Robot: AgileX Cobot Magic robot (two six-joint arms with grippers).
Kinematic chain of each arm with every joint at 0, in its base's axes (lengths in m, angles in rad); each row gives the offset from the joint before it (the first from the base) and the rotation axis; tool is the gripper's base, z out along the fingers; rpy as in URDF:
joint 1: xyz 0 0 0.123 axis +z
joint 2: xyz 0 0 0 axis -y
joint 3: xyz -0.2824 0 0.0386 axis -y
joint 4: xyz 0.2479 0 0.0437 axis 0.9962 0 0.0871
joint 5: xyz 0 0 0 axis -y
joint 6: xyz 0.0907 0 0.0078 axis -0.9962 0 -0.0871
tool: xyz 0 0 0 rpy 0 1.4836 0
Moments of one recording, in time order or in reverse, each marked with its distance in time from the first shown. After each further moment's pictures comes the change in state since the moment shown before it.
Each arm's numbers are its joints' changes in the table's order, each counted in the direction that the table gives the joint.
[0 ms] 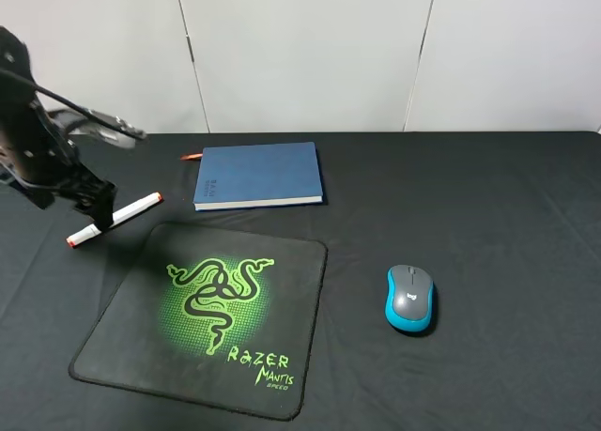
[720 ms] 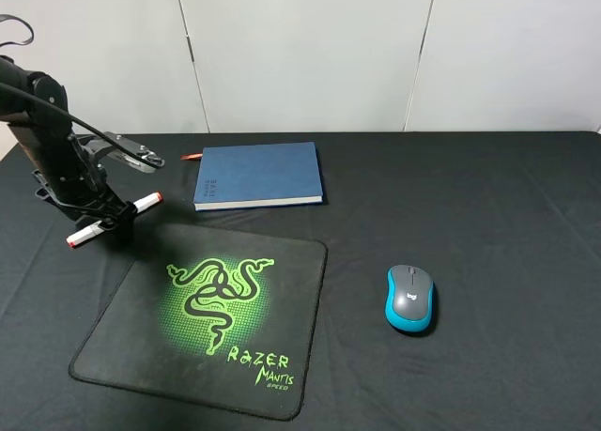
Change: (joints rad) left arm 0.000 -0.157 0.026 -0.018 0.159 -0.102; right arm 0.000 0.000 0.000 0.000 0.000 0.000
